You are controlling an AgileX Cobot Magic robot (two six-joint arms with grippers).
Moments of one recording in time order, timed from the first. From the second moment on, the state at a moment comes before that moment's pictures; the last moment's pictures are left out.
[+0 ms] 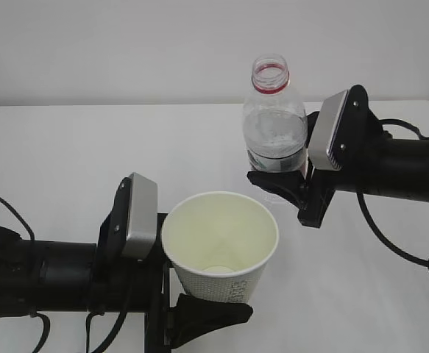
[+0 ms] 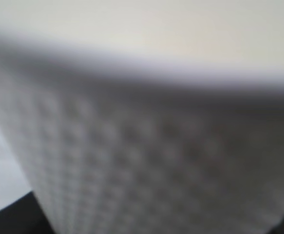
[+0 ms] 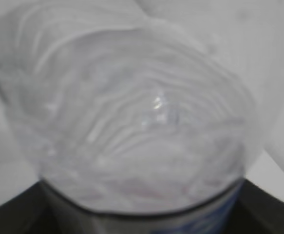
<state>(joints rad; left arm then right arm) -0.59 1.91 -0.57 0.95 -1.14 -0.28 0.18 1.75 -0.74 -1.03 -0.86 0.11</state>
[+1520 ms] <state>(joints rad) -0.60 1.91 -0.57 0.97 -1.14 -0.28 0.18 1.69 -0.74 -1.03 -0.86 -0.33</state>
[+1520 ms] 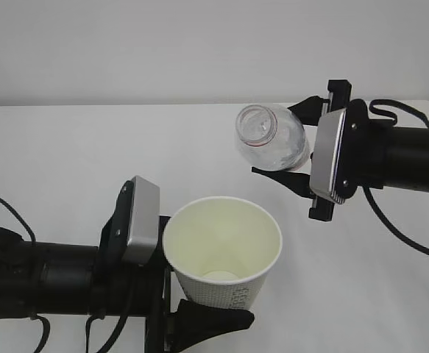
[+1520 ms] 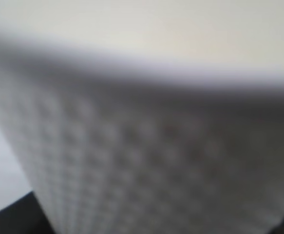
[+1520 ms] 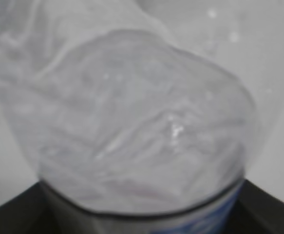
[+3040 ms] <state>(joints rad) -0.60 1.89 -0.60 0.91 -1.14 -0.28 0.19 1.69 -0.74 -0.87 -0.94 -0.59</state>
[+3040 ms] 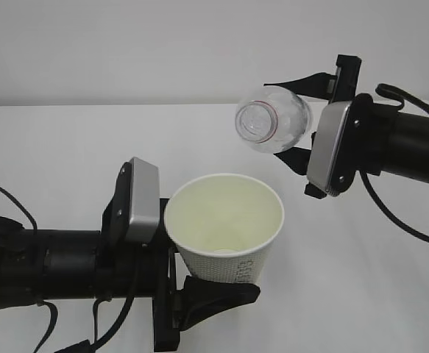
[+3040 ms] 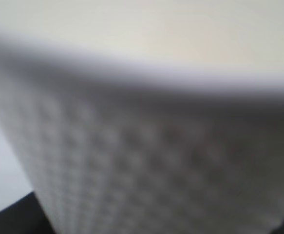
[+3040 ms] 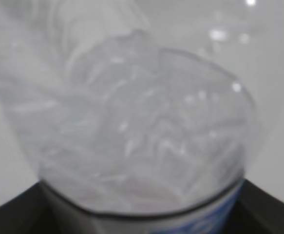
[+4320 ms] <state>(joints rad) -0.60 1.89 -0.60 0.98 -1.14 -0.28 0.19 1.69 -0.74 -0.80 -0.99 -0.80</state>
